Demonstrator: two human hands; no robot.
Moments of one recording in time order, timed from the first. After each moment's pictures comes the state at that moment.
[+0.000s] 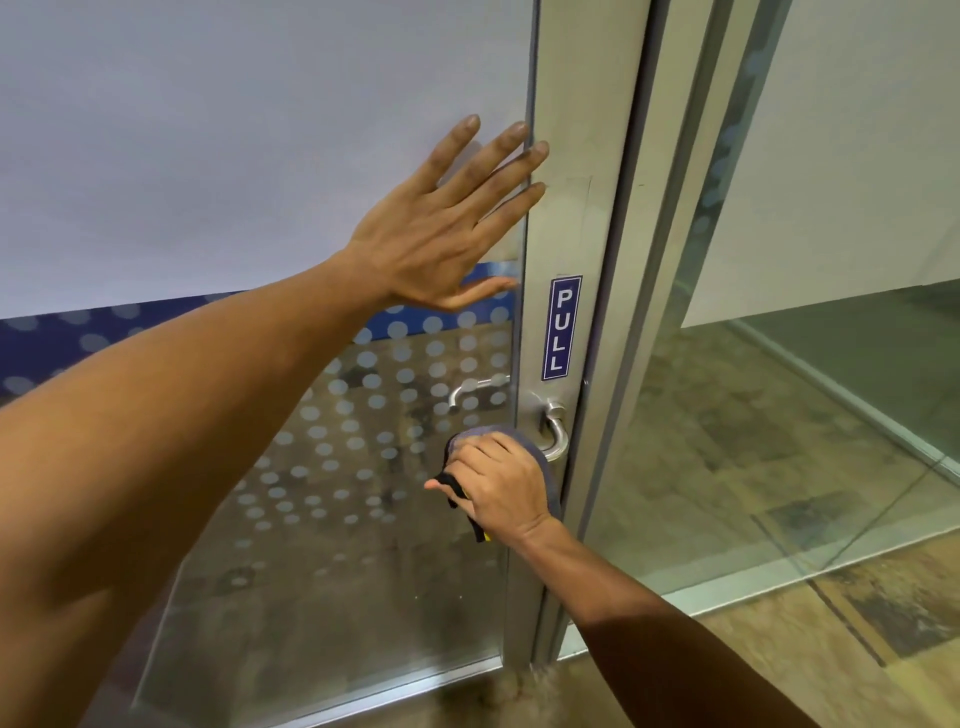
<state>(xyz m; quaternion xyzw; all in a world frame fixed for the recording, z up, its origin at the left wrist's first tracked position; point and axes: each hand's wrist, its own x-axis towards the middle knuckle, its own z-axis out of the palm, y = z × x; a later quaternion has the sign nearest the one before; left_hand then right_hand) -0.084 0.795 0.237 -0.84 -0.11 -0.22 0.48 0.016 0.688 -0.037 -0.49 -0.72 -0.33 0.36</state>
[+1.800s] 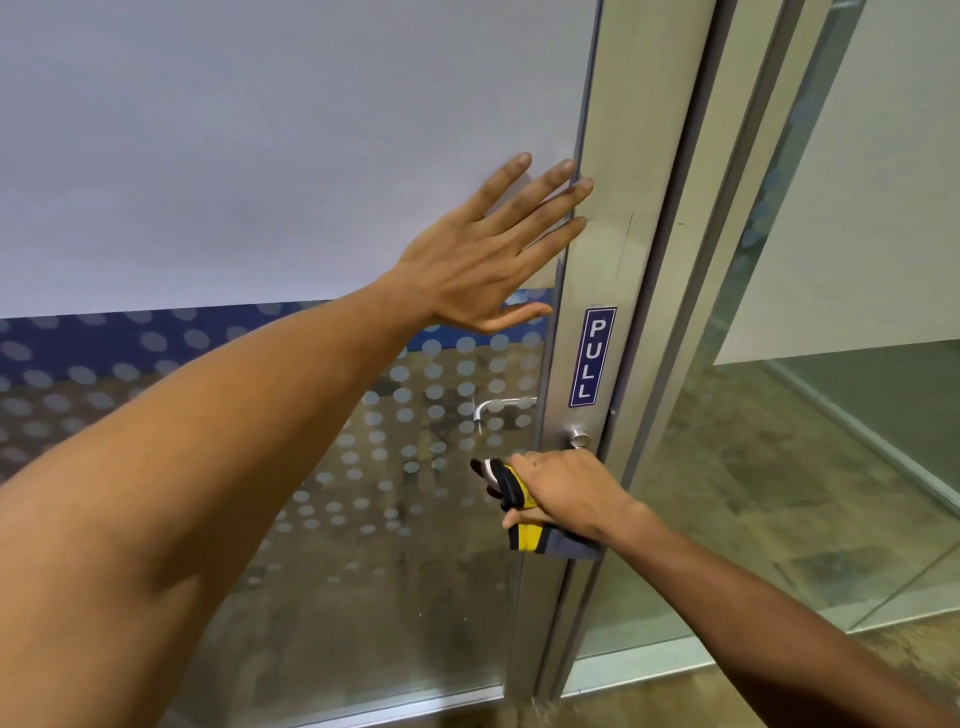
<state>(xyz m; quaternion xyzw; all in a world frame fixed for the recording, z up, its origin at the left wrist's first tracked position) -0.083 0.798 0.235 -0.82 -0.10 -0.23 0.50 0.080 0.682 0.009 -0.55 -0.82 -0.16 0.02</state>
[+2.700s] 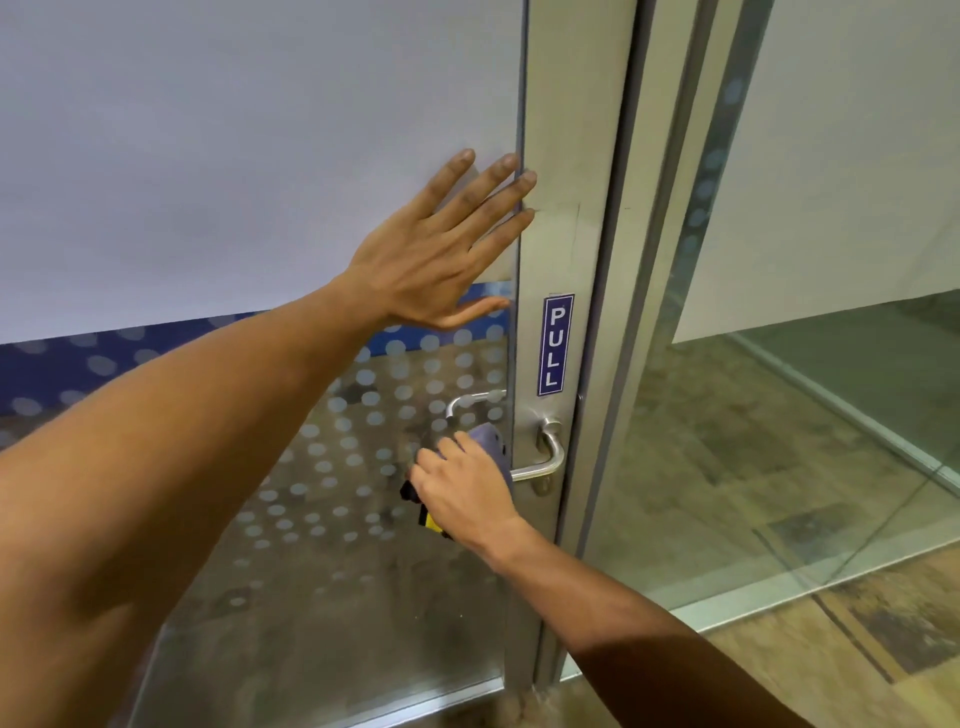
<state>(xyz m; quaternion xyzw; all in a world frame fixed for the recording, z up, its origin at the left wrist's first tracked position) -0.082 0.796 0.237 -0.83 -0.10 -0.23 0.49 -0.022 0.685 0.016 -0.56 -0.79 -0.22 0.09</state>
